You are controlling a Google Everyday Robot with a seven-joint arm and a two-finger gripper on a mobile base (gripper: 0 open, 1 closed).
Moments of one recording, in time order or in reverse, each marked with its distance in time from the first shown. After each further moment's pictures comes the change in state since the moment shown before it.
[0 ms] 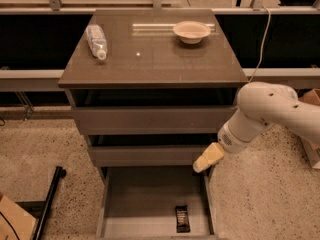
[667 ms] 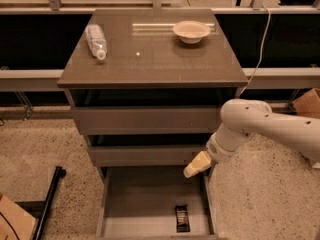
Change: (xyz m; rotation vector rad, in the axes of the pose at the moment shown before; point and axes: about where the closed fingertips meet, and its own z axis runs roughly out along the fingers) arm 0.001 -0.009 0.077 -0.026 0.065 0.121
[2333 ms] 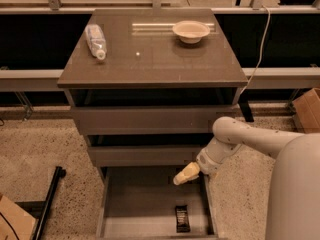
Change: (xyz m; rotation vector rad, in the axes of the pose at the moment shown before) arm -0.008 0.005 0.115 -0.245 0.095 0.114
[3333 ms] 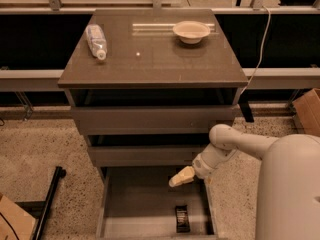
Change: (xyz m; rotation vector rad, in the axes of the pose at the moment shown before) arm -0.010 -0.004 0.043 -0.069 0.013 0.061
